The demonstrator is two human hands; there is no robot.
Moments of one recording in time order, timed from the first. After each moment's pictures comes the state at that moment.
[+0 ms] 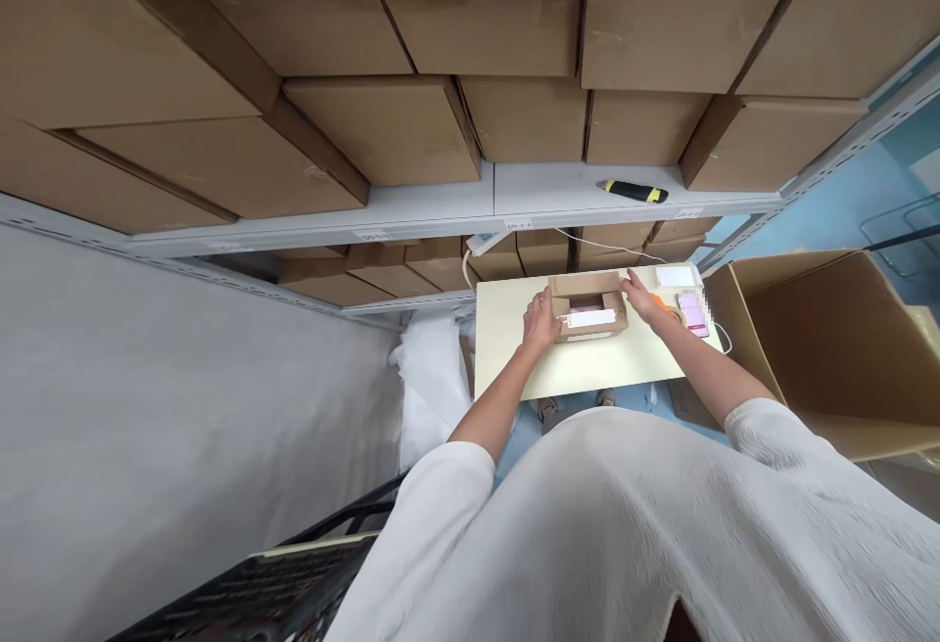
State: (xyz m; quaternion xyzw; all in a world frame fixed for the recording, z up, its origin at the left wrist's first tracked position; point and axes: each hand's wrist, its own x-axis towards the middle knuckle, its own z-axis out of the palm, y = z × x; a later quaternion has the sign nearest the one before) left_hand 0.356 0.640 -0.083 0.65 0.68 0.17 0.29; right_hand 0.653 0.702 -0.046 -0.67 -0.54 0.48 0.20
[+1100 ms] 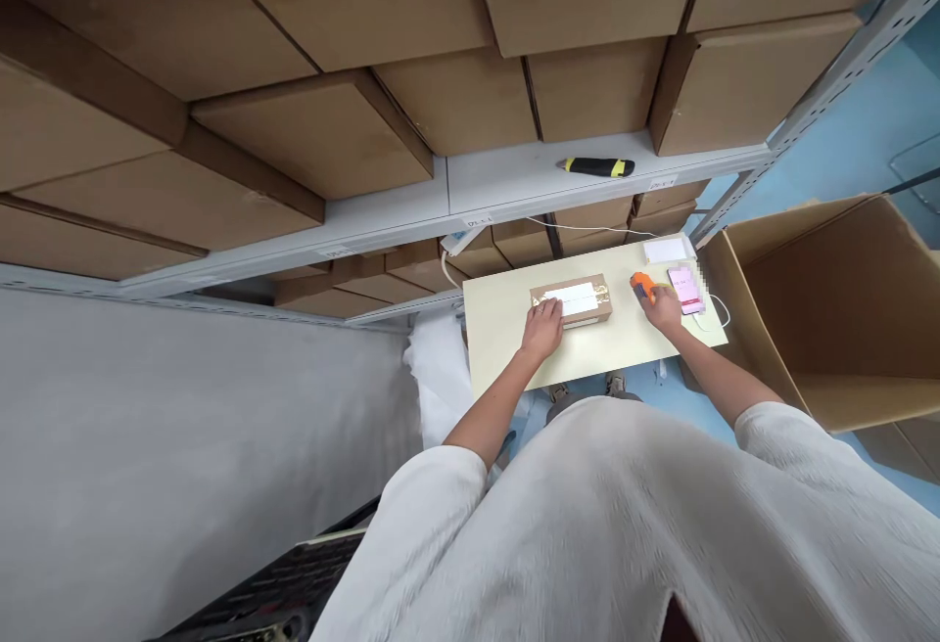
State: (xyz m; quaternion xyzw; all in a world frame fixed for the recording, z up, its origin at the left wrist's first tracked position) left_hand 0.392 0.608 -0.081 0.81 0.56 0.03 0.16; right_hand 0.750 0.641 -0.122 -0.77 -0.60 0.20 0.07
